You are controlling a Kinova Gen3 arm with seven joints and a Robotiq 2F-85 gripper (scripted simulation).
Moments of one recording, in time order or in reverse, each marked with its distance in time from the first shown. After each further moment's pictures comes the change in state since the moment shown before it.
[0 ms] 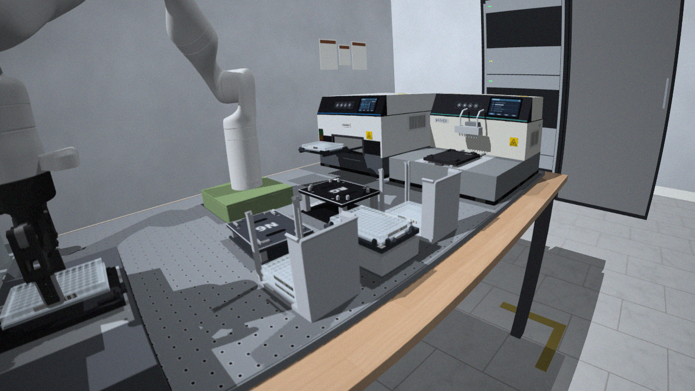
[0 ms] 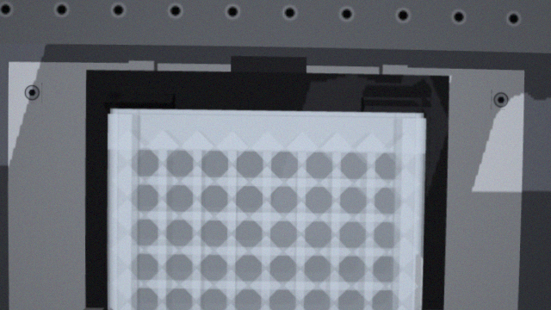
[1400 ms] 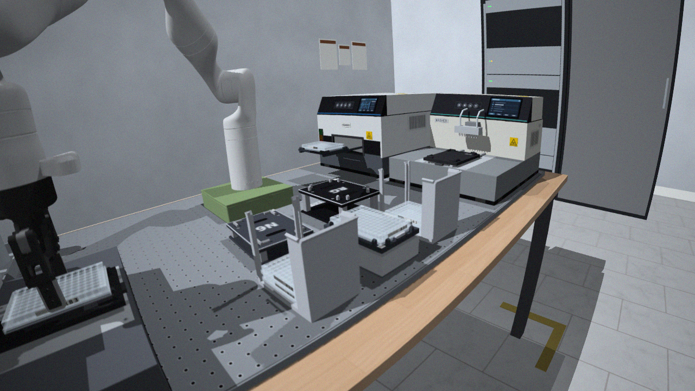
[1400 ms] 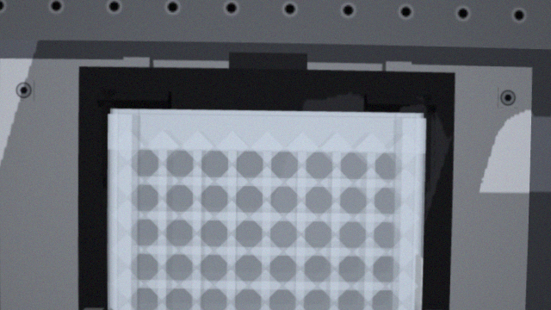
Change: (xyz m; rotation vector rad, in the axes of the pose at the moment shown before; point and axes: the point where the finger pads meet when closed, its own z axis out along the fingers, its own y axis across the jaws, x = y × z) arm 0.000 0.000 0.006 0.000 0.000 0.000
